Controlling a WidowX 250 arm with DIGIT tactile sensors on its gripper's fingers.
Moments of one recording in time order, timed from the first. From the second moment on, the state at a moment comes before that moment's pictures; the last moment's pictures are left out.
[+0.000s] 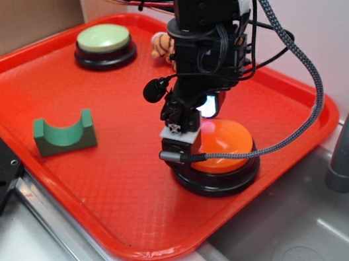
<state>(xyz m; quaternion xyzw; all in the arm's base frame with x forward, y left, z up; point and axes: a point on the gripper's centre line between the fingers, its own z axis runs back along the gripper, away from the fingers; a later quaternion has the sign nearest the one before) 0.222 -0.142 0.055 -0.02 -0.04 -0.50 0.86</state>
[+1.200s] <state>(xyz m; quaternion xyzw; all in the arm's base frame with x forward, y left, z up) 0.225 -0.142 0.054 -0.02 -0.03 -0.50 0.86</state>
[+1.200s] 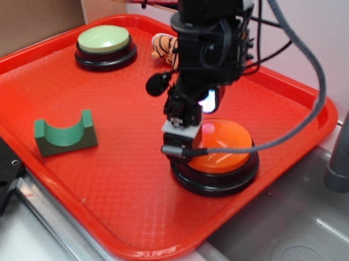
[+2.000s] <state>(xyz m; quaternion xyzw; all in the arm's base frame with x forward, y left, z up) 0.221 -0.130 0.083 0.00 -0.04 -0.47 0.88</state>
